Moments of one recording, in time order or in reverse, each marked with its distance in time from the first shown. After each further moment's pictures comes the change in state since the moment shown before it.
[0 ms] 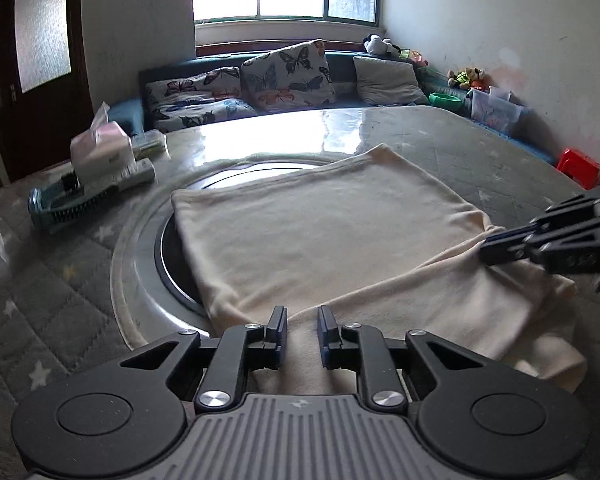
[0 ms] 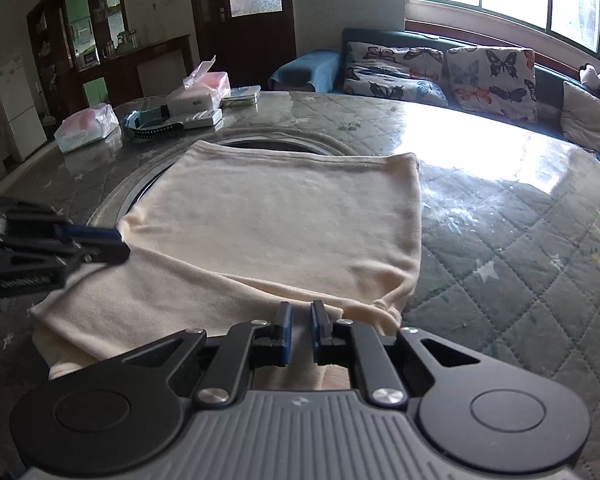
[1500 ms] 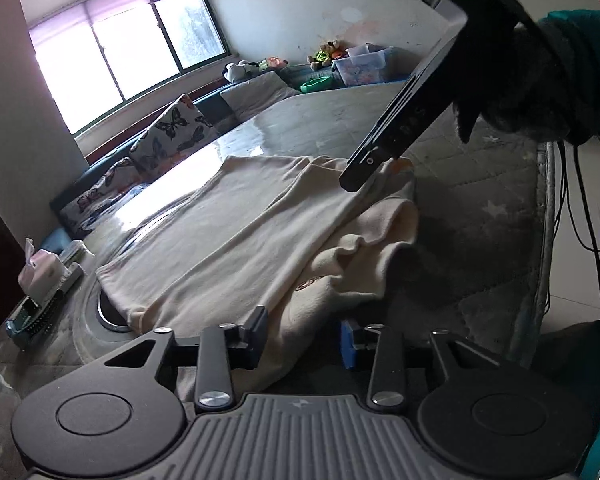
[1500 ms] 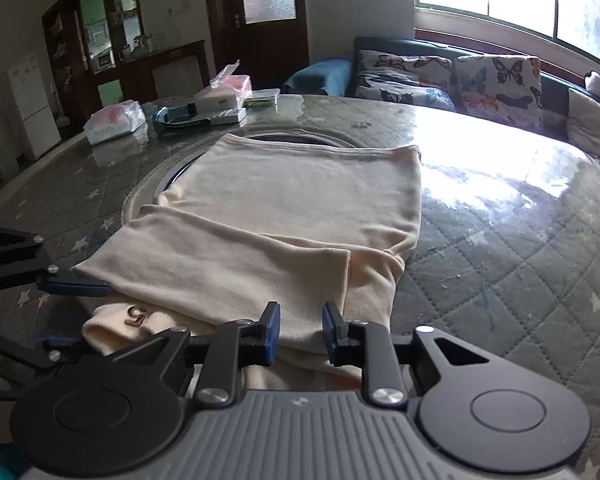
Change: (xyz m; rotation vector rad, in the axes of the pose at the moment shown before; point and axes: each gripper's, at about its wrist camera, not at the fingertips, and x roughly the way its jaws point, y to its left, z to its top) left arm -0.061 -0.081 -0.075 0.534 -0.098 -0.118; right arm -0.043 0.013 -0.034 -0.041 -0.014 0.034
